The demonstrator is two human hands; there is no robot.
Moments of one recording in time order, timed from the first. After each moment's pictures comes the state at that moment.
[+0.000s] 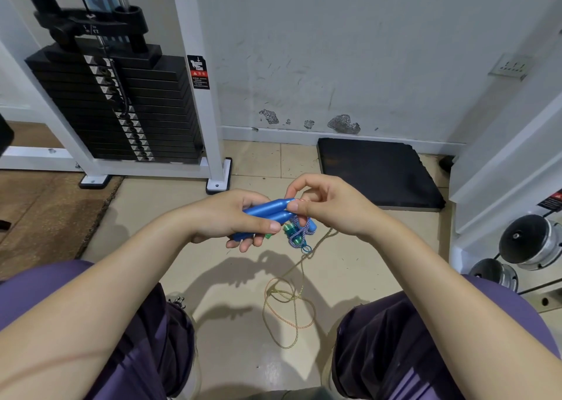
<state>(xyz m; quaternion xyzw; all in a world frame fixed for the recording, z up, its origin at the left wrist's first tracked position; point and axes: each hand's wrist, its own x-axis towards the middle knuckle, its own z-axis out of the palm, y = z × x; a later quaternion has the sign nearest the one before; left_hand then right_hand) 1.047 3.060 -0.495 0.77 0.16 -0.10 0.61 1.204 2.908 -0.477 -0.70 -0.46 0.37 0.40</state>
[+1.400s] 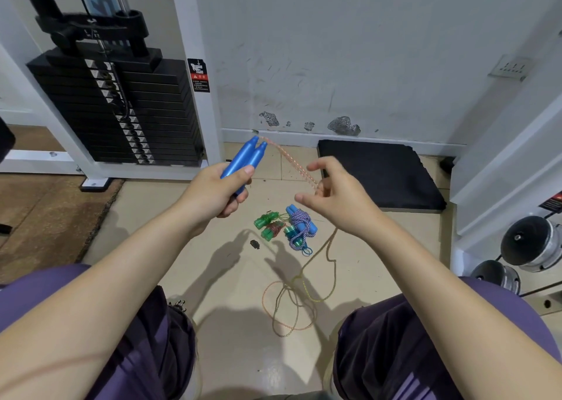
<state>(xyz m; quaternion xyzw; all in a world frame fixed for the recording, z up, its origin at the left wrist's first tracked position) 1.055 3.073 -0.498 0.69 0.31 0.17 0.63 1.214 2.913 -0.484 -0.80 -0.45 0.16 0.36</state>
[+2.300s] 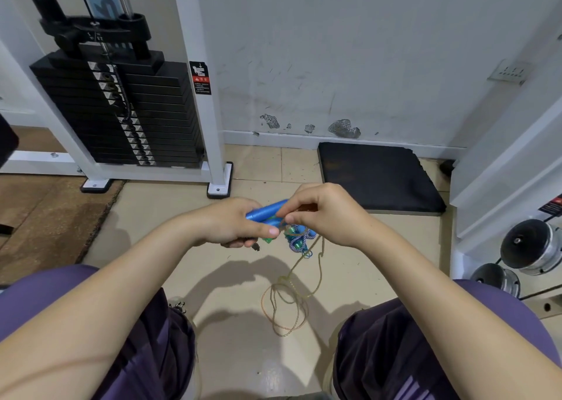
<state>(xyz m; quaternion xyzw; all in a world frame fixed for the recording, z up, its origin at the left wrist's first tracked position) 1.051 3.065 -0.501 0.81 0.21 -0.12 0.53 1.195 2.916 -0.480 -0.73 -0.53 0.25 0.34</state>
